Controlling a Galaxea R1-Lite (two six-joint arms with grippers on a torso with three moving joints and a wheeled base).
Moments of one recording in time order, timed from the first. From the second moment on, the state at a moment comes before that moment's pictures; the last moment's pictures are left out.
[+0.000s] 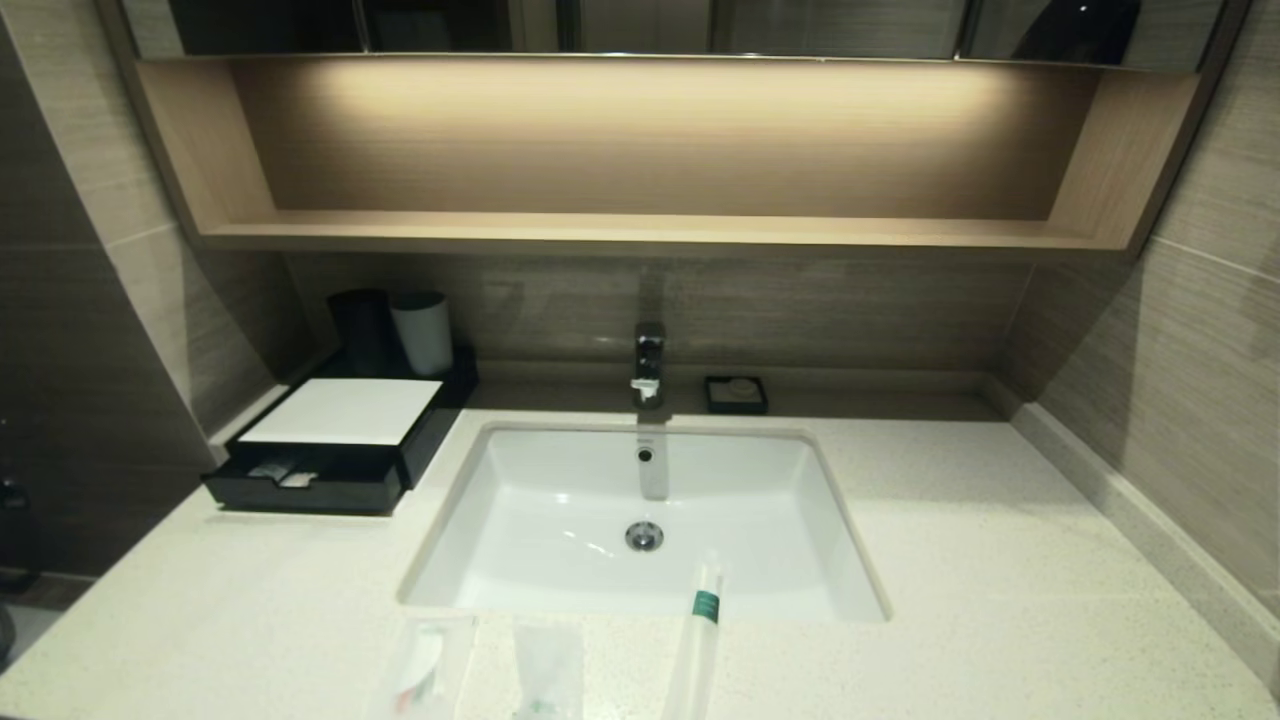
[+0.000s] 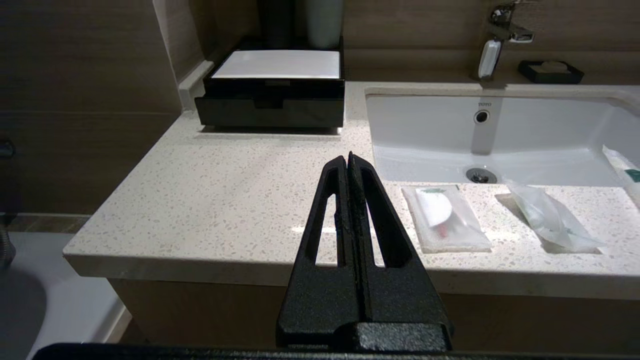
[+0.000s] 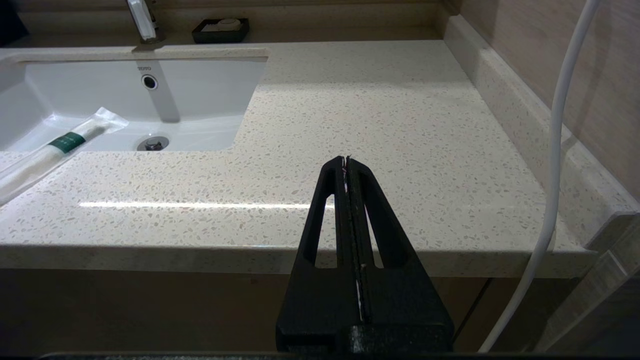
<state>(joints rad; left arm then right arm) 0.00 0.00 -0.10 0.03 -0.01 0.02 0.00 0.00 0.00 -0.01 0.01 0.03</state>
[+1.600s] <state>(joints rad) 0.11 1.24 -0.64 0.02 0.16 -0.24 0.00 0.00 0.00 -0.01 0.01 0.03</state>
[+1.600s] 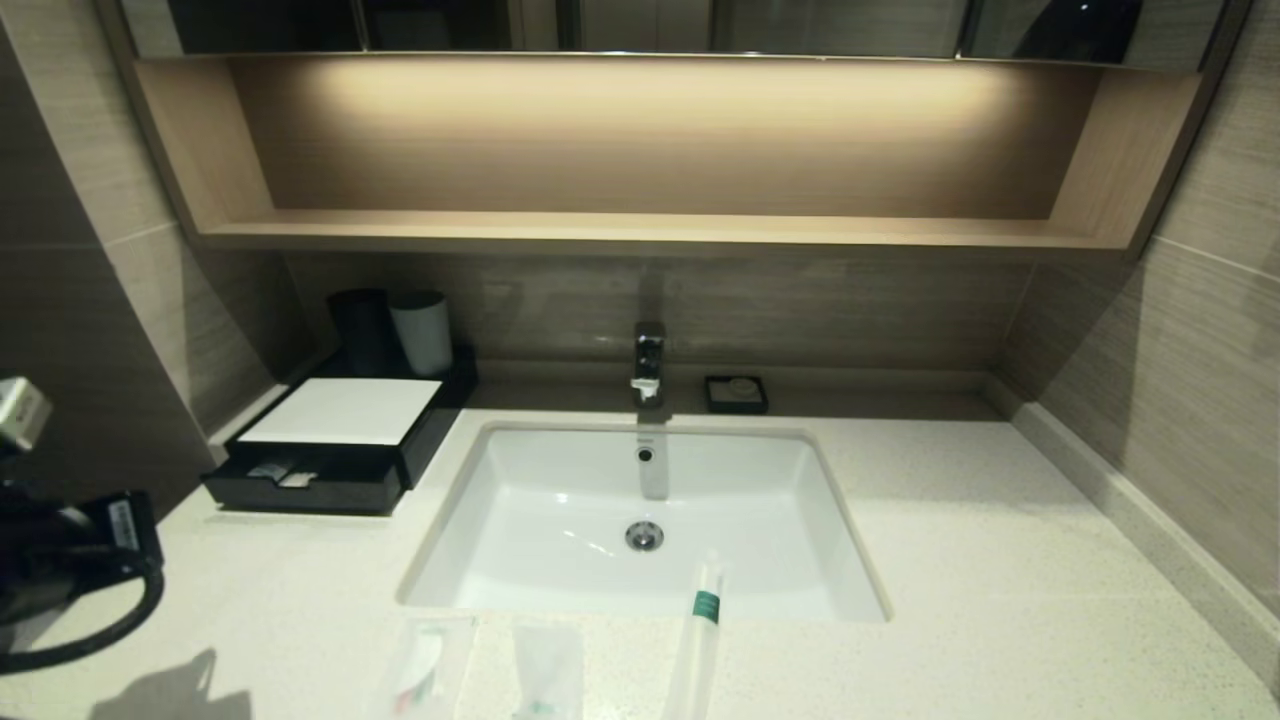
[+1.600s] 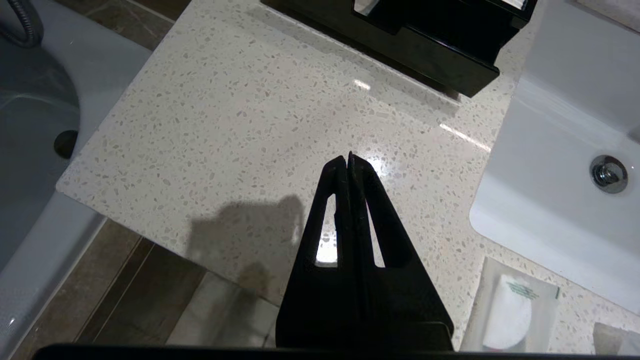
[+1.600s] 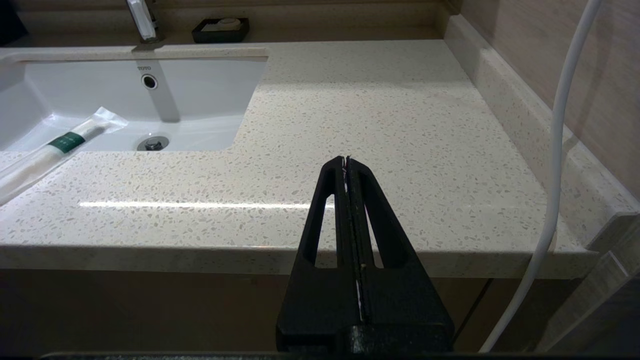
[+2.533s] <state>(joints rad) 0.16 1.66 -0.90 -0.06 0.13 -0.16 0.00 0.00 0.00 -0.01 0.01 0.03</state>
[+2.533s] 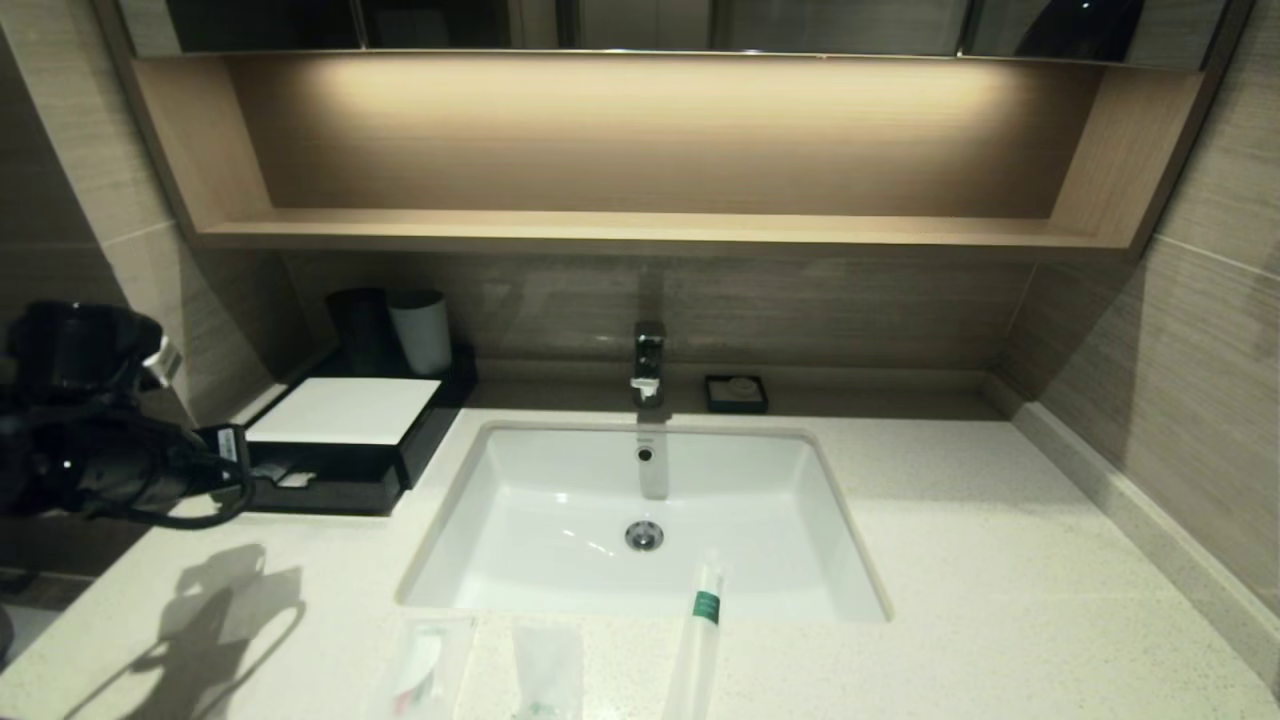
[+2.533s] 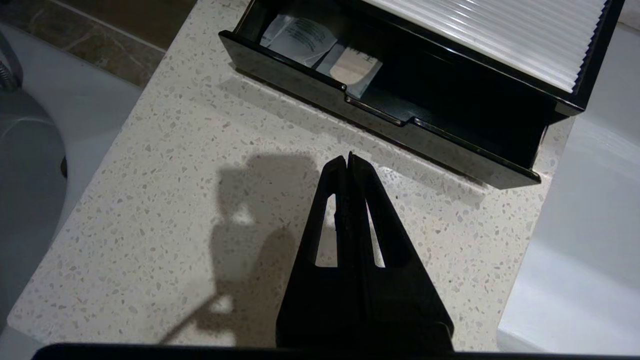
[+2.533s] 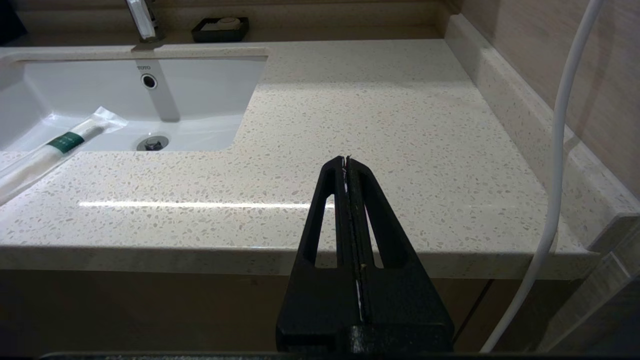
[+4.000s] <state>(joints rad) 0.16 1.94 -1.16 0.04 0.06 -0.16 0.00 0.00 0.00 -0.01 0.01 0.03</state>
